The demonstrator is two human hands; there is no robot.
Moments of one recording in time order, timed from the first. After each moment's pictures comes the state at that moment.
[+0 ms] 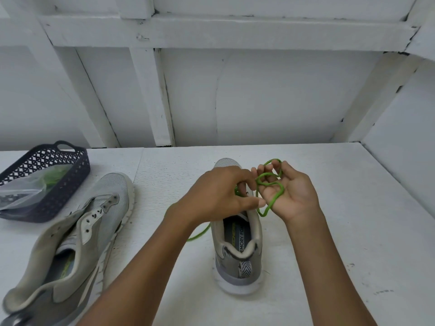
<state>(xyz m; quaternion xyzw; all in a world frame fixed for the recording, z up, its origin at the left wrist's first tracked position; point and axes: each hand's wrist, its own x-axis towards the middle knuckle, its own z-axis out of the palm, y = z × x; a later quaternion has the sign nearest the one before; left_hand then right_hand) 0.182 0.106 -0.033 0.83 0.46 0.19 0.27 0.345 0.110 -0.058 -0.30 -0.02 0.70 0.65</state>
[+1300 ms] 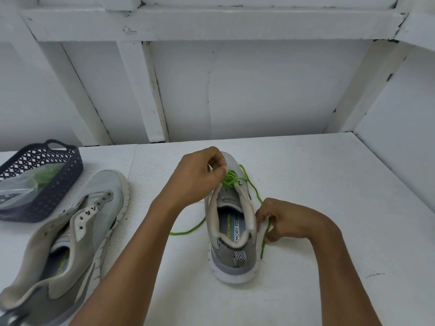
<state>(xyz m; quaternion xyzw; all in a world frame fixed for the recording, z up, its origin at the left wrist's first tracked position) 0.164 0.121 -0.046 0.75 0.52 0.31 0.28 0.384 0.071 -0.079 -0.58 -0.72 0.38 -0.03</state>
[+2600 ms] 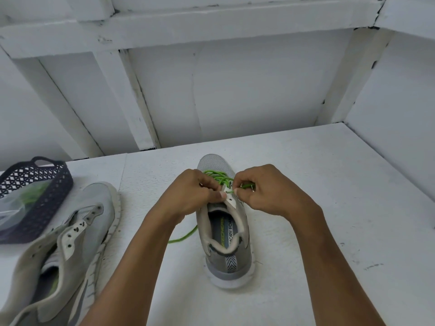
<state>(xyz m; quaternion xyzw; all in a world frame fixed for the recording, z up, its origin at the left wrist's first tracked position) 0.176 0.112 -0.048 0.65 0.58 0.22 0.45 0.362 0.088 -0.053 -0.59 -0.74 0.24 0.21</state>
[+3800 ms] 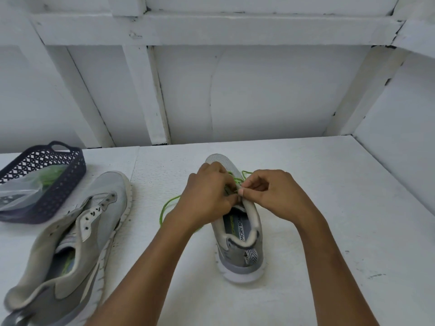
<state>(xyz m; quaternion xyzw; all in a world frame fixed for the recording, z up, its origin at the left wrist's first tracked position) 0.175 0.108 -0.063 0.82 0.53 0.16 0.13 0.351 0.083 -0.060 -0.62 -0.65 0.32 0.30</state>
